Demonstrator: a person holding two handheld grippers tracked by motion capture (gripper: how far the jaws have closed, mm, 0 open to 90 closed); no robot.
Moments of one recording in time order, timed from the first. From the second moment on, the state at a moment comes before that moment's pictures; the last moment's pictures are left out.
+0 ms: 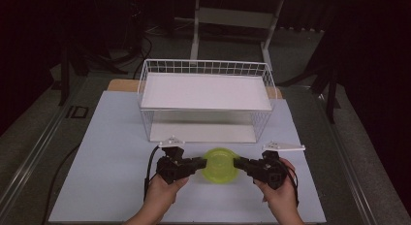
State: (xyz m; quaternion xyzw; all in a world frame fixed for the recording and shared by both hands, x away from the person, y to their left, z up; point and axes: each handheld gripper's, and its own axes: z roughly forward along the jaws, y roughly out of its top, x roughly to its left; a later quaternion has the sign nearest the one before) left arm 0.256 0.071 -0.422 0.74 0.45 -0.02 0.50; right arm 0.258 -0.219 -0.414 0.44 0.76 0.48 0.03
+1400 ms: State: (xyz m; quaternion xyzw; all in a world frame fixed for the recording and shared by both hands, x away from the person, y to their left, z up) left arm 0.336 0.111 -0.293 0.71 0.46 0.03 0.53; right arm 0.350 -0.174 -0.289 0.44 0.74 0.51 0.05
